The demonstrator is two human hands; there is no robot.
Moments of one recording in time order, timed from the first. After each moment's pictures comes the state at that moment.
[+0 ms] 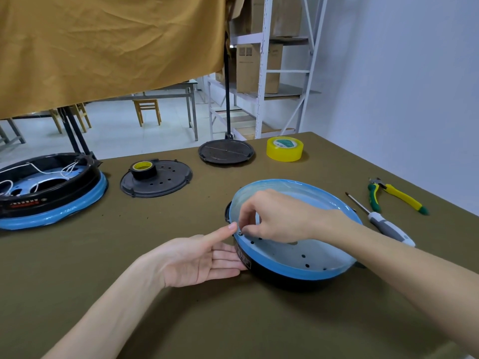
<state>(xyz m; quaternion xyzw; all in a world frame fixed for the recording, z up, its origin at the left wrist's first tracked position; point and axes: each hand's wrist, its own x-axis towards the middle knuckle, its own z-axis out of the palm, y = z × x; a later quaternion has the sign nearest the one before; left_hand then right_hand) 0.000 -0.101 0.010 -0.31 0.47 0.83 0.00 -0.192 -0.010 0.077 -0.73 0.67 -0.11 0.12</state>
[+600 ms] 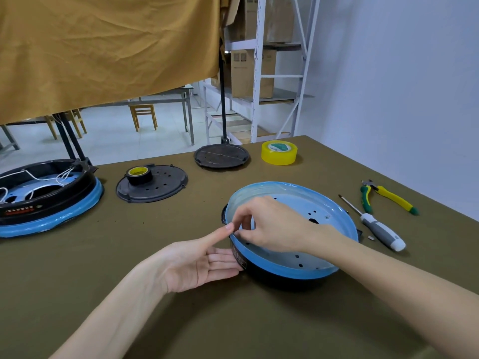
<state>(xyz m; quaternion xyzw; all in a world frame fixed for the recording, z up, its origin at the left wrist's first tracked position) -0.005 -0.095 0.012 -0.35 0.42 0.84 -0.03 -0.188 -0.002 0.064 -0.71 0.67 -0.19 0.09</state>
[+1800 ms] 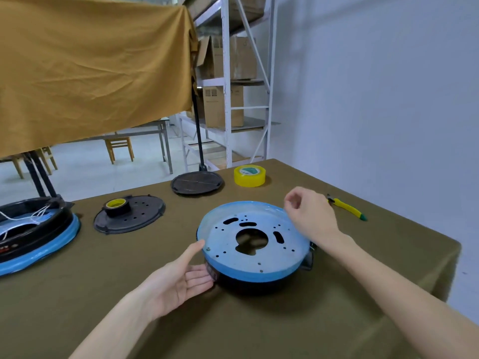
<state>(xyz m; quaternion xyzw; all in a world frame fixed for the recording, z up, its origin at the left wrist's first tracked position) -0.013 -0.077 0.004 -0.39 0.44 0.80 -0.14 -0.281 0.067 0.071 -0.42 0.82 -0.37 -0.10</state>
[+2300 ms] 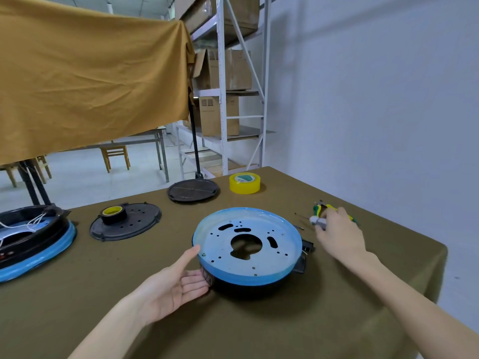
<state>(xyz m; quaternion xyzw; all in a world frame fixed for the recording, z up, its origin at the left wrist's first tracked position) -0.010 -0.076 0.006 -0.38 0.44 0.80 -0.14 -0.330 0.118 0.036 -0.31 0.91 -0.22 -0.14</state>
